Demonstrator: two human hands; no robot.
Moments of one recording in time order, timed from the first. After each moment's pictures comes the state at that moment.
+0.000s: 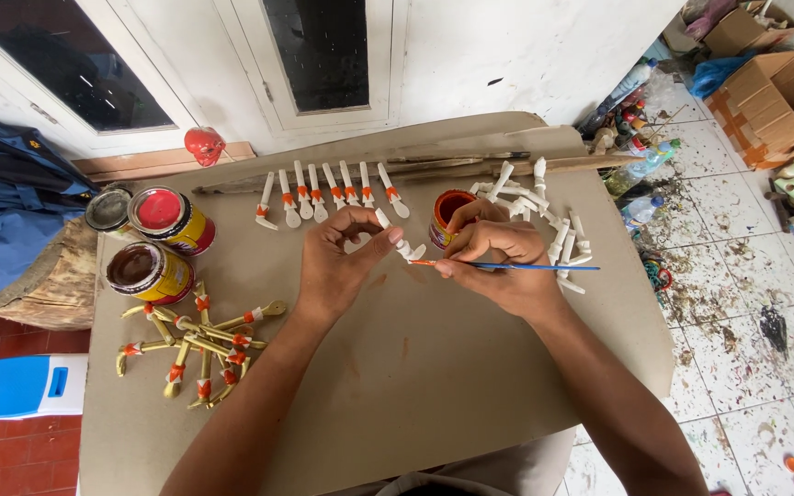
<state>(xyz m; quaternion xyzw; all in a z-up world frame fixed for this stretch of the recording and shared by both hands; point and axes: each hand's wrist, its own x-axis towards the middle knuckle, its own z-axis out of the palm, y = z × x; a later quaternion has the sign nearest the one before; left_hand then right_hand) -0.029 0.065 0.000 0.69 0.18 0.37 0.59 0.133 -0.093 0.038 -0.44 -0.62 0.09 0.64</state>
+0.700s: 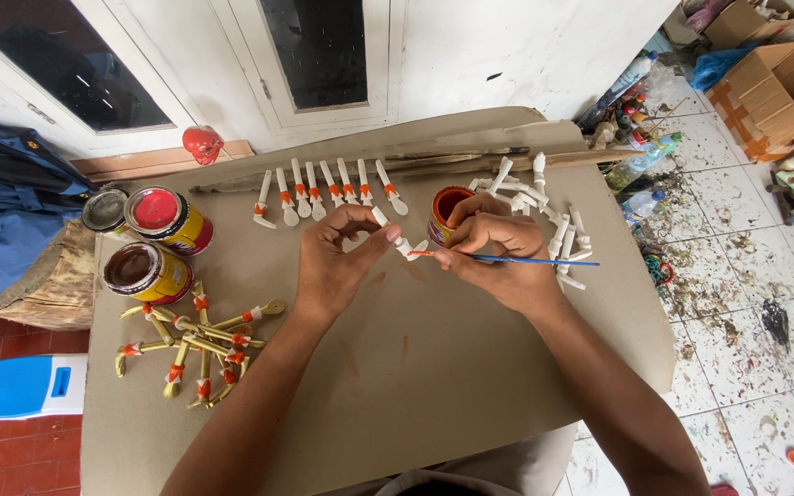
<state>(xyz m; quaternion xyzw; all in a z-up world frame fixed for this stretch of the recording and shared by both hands) -0.030 0.065 0.001 0.69 0.18 0.37 0.59 0.136 -0.092 0.030 -0.46 -0.61 0.07 0.64</state>
